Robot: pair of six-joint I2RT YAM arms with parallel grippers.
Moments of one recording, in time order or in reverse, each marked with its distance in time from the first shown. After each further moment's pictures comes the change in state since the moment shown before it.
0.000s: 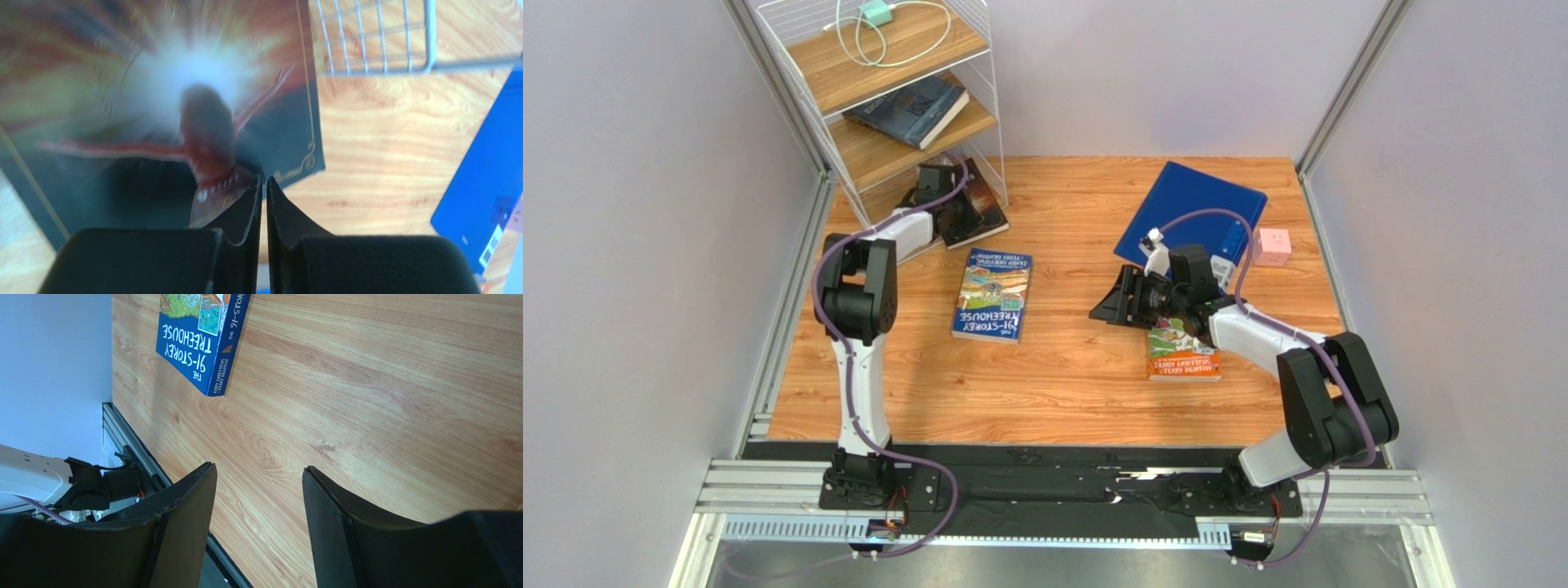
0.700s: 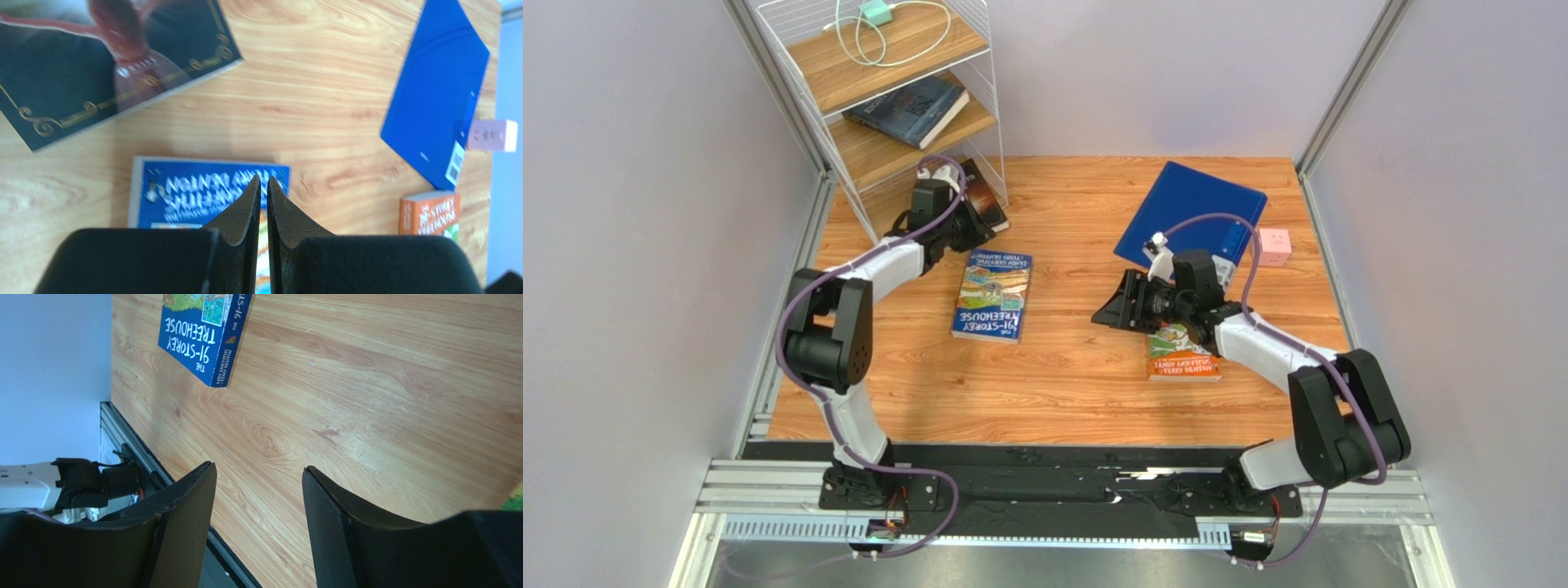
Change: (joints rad) left arm -0.071 -0.366 -0.399 0.174 0.043 0.053; right arm 0.010 -0.072 -0.043 -0.011 0.011 0.006
